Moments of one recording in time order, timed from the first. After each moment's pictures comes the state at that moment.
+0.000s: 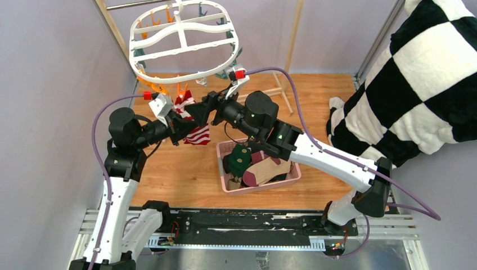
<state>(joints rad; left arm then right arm) -0.08 0.77 0.93 -0.19 0.96 -0.10 1.09 1.50 1.51 0.13 0.11 0.45</state>
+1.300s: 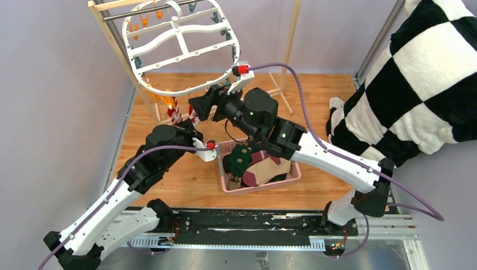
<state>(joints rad) -0.67 0.73 0.86 -0.45 -0.17 1.33 1.13 1.50 1.61 -0.02 0.30 0.48</state>
